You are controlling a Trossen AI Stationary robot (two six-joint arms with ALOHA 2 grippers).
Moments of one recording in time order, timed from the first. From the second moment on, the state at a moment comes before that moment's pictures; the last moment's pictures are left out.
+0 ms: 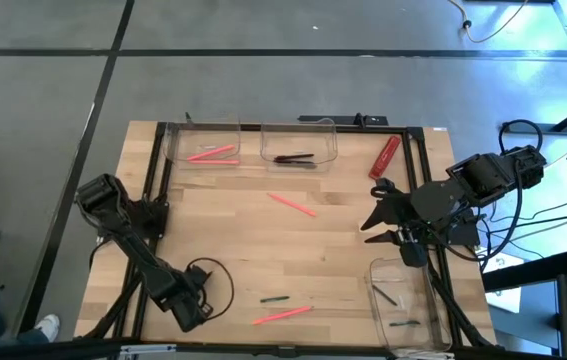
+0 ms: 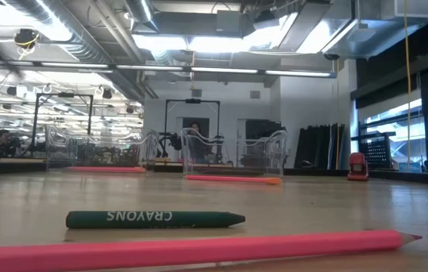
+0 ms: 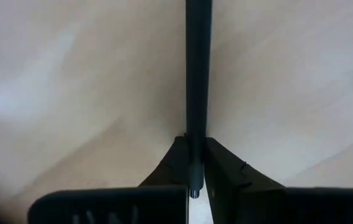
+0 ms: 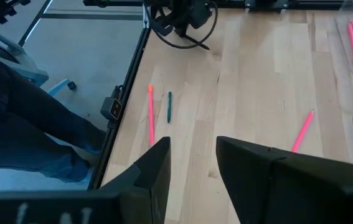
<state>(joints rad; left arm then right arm) -0.90 1.70 0.95 -0.69 0.04 -1.91 0.47 1.27 1.68 -1.13 0.10 0.28</state>
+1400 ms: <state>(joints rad) 0.25 1.27 0.95 -0.41 -0.06 -0.12 0.47 1.27 1.68 -1.13 0.64 0.34</state>
